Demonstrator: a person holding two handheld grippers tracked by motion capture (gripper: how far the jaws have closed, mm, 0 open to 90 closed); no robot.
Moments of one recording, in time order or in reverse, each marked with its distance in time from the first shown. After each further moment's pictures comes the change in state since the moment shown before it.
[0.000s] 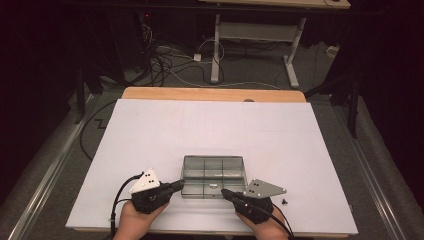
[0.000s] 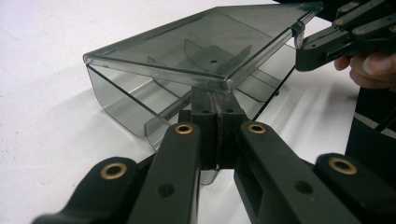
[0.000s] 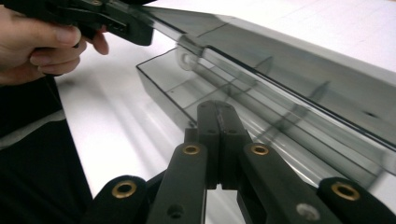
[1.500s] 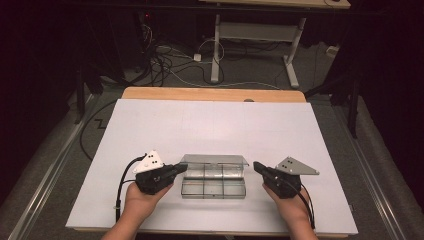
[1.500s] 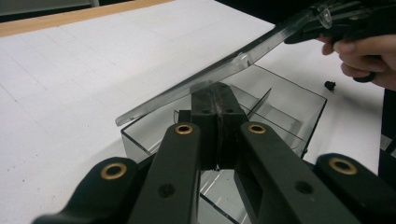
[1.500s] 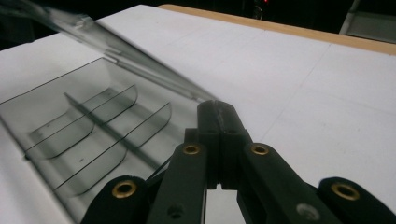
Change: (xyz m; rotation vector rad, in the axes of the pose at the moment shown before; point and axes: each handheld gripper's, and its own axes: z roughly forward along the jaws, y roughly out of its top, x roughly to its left) left arm 0.021 0.038 0.012 -0.046 0.025 0.009; right arm -0.080 0.009 -0.028 -0.077 -0.245 0.065
